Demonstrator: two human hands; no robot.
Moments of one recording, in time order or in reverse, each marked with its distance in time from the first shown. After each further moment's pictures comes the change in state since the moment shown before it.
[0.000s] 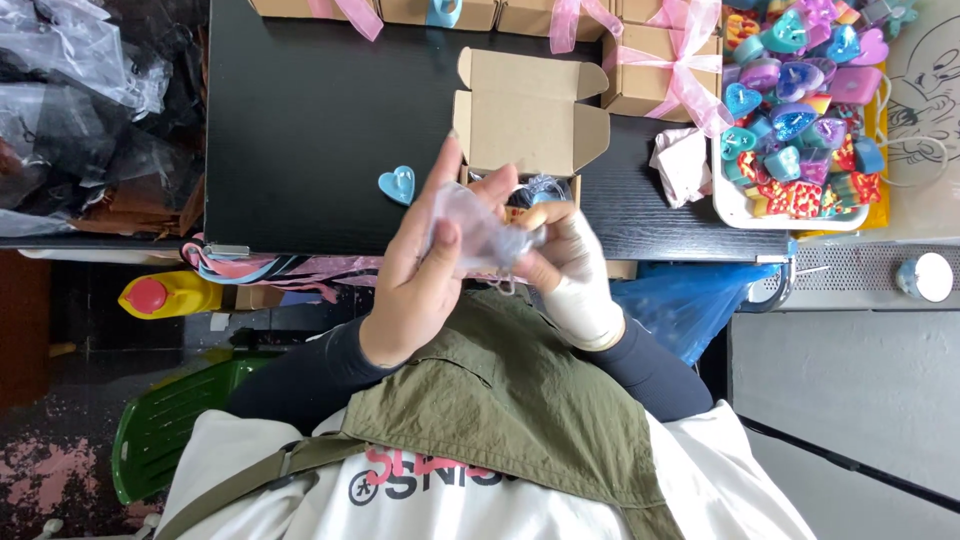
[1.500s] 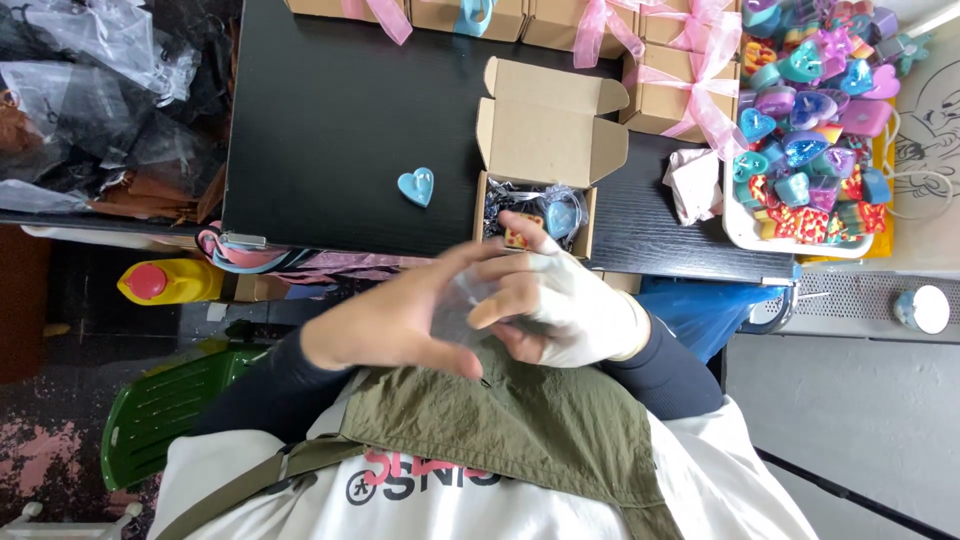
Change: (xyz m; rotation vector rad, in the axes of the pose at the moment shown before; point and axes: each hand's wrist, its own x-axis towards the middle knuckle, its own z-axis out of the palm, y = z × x) left_hand -0.011 0.051 -0.022 0.374 -0.383 -0.286; right_hand 0.036 -0.062 0.025 -0.834 -0.646 -0.478
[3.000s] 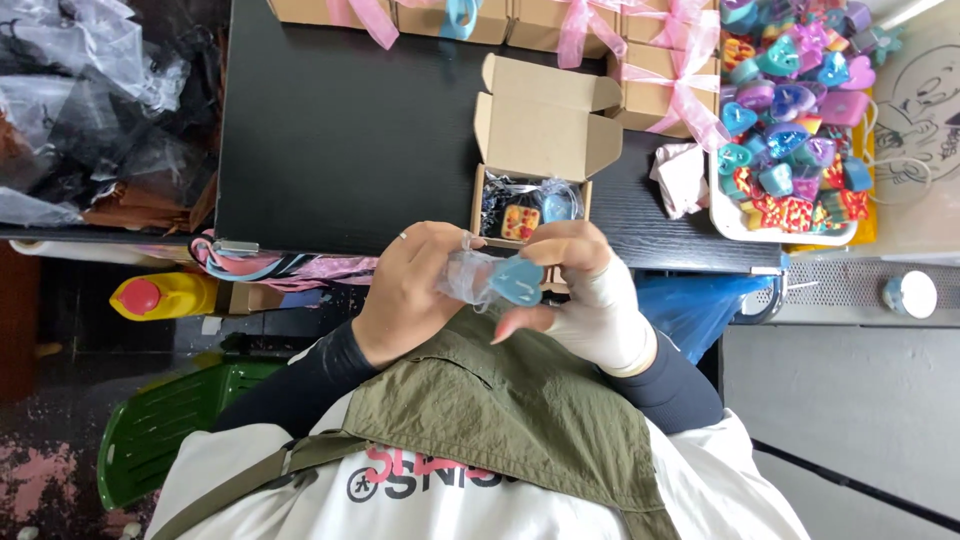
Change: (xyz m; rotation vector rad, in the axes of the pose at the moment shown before) left_hand 0.005 -0.040 0.012 0.968 0.547 0.340; right_hand -0.029 -0.017 0.018 0.123 0.486 0.302
